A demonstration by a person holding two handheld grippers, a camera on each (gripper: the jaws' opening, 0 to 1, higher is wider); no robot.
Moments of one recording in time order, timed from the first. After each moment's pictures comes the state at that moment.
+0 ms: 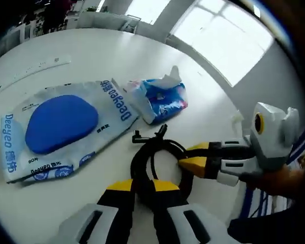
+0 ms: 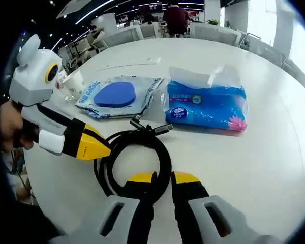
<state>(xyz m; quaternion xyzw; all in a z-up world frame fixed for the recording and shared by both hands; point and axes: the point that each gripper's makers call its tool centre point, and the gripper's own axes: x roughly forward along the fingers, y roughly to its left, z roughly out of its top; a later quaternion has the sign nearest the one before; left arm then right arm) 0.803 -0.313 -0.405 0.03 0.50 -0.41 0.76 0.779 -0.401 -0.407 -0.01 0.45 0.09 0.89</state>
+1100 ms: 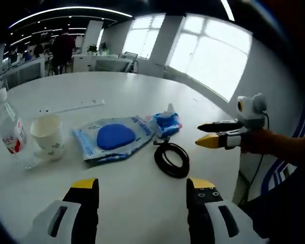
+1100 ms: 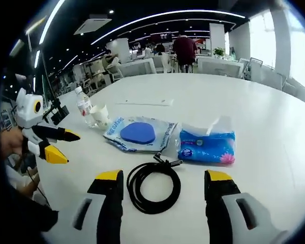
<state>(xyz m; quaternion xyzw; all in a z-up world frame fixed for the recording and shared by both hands) 0.784 -0.176 -0.323 0.01 0.36 -0.38 0.85 0.778 -0.390 -0.321 0.01 0.33 0.12 0.94</state>
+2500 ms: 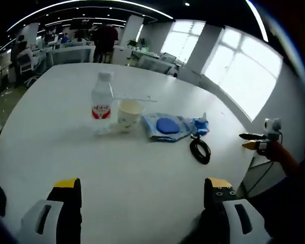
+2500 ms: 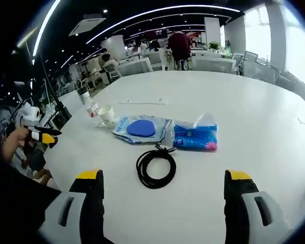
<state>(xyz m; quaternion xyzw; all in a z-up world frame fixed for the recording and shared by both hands) 0.758 -0.022 -0.289 -0.04 0.41 -0.26 0.87 0.715 -0.410 -0.269 0.03 0.36 0.11 0.93</state>
